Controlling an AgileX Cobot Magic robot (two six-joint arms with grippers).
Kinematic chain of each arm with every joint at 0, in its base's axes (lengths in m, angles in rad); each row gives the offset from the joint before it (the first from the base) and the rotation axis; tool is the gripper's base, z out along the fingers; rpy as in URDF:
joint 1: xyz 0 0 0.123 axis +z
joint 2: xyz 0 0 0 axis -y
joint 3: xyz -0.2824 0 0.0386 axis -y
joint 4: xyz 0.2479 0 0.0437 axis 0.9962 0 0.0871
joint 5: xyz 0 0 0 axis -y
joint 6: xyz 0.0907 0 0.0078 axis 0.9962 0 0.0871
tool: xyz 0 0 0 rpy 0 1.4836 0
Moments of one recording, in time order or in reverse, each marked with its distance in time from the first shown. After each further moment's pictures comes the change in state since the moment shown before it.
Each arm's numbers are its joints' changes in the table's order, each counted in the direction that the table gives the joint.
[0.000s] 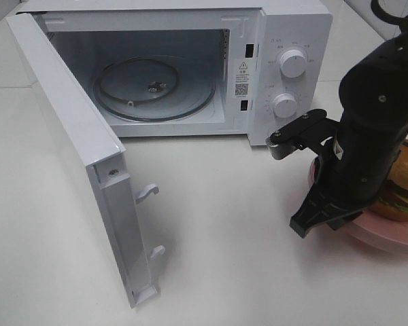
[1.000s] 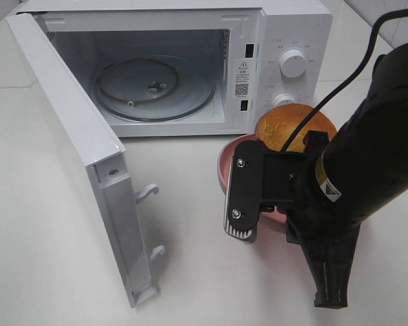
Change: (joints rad) left arm 0.000 0.000 0.000 0.000 0.000 0.000; right arm 0.342 0.223 -0.098 -0.066 0.029 -0.485
